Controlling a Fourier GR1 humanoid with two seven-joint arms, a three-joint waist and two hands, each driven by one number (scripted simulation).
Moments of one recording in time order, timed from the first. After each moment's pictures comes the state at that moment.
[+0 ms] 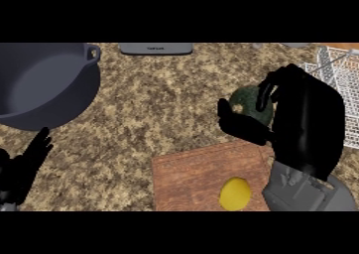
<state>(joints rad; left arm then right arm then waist) 0.06 0.29 0.20 -1.39 0.02 -0.11 0.15 -0.53 -0.03 0.28 -1.96 1.26 0.18 1.00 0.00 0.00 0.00</state>
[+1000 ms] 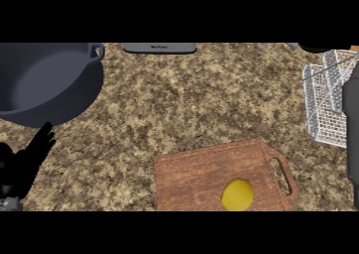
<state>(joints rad) 0.03 0.28 0.21 -1.39 0.01 -0.13 0.17 -0.80 -0.29 -0.28 -1.34 0.87 -0.13 0.46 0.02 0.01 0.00</state>
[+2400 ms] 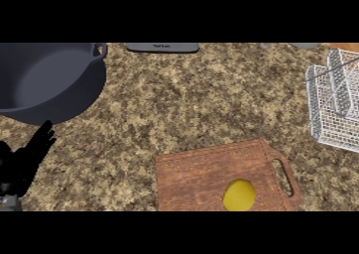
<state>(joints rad) 0.01 0.28 0.23 -1.38 0.01 -0.16 0.16 -1.13 -0.74 -0.11 -0.50 1.25 -0.16 -0.03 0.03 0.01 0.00</state>
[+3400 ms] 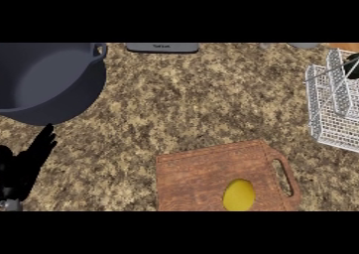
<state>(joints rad) 0.03 0.26 0.22 -1.39 -0.01 -0.16 0.15 -1.19 -0.79 -0.27 -0.29 1.15 -0.04 0.13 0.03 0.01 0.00</state>
